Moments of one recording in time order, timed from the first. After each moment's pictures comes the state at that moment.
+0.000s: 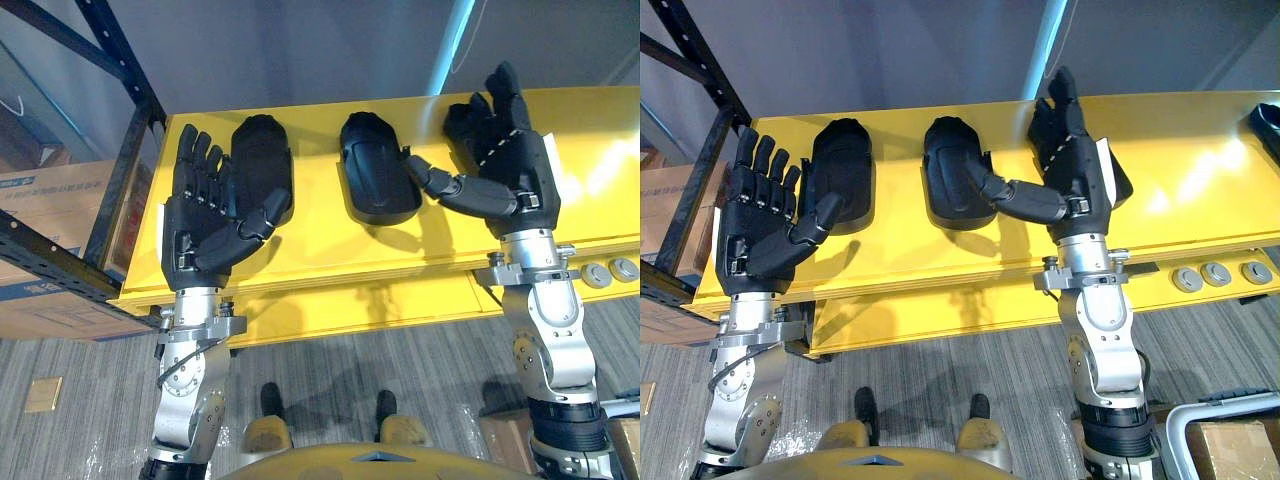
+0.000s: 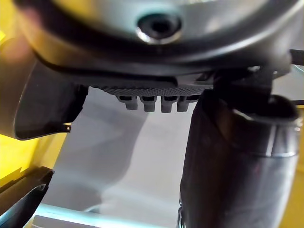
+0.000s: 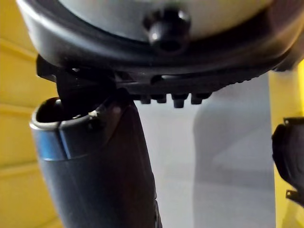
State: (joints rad) left arm 0.20 0.16 -0.09 -0.40 -0.42 -0.34 0.14; right arm -0.07 -0.34 -0.06 -0.40 0.33 -0.08 0.05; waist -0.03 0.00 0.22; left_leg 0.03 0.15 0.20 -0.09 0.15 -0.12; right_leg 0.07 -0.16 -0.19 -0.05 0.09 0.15
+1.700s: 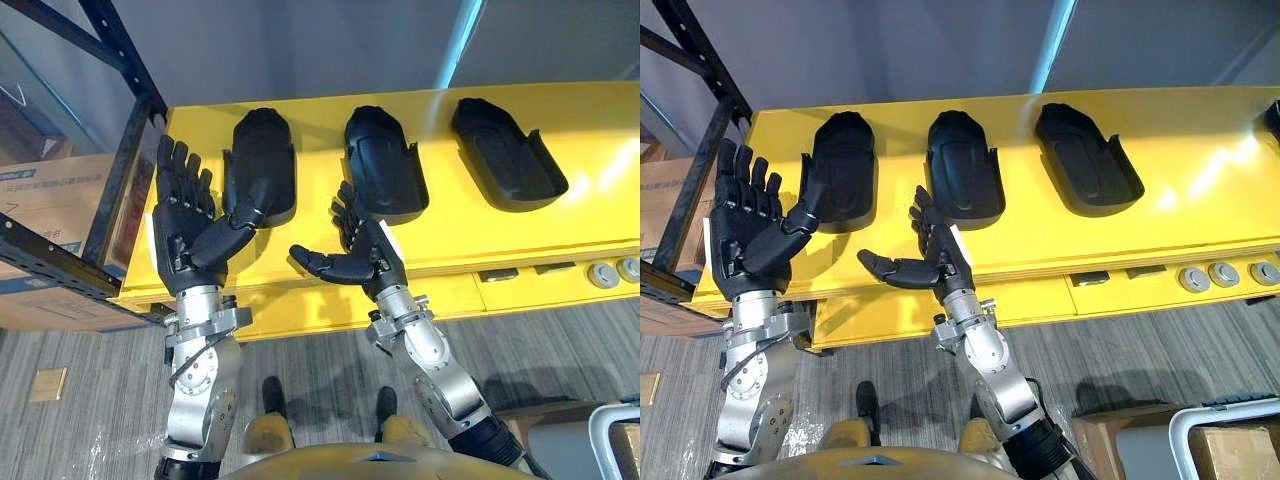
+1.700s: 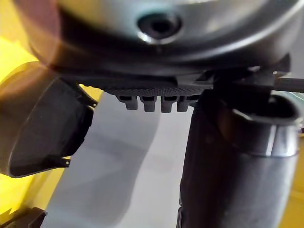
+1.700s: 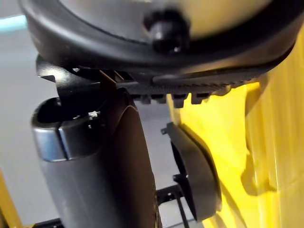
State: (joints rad) left arm 0.20 0.09 -0.11 -0.40 -0.35 -0.33 0.30; right arm -0.01 -0.16 0.44 -0.13 0.24 -0.09 -0.10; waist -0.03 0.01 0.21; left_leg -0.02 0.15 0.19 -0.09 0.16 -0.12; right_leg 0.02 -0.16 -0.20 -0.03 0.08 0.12
